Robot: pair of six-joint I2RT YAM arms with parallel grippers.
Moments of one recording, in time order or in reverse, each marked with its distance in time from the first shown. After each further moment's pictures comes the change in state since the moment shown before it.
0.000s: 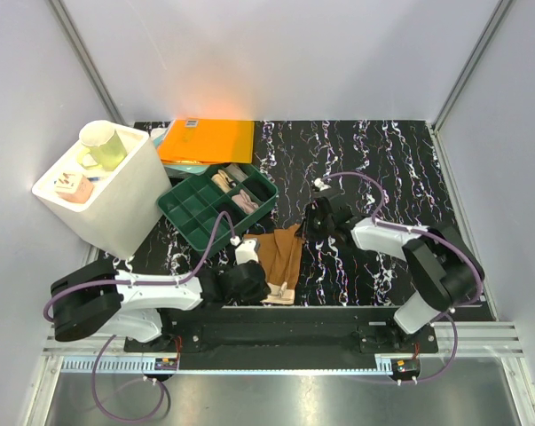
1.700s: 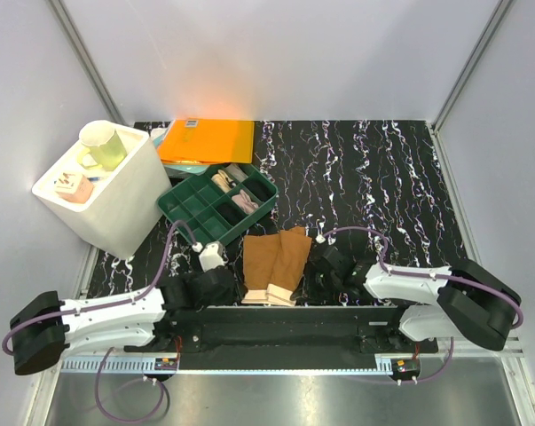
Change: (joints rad) left arm 0.069 -0.412 -0.158 -0.306 -0.083 -0.095; right arm 0.355 -0.281 -0.344 -0.098 -0.034 0.504
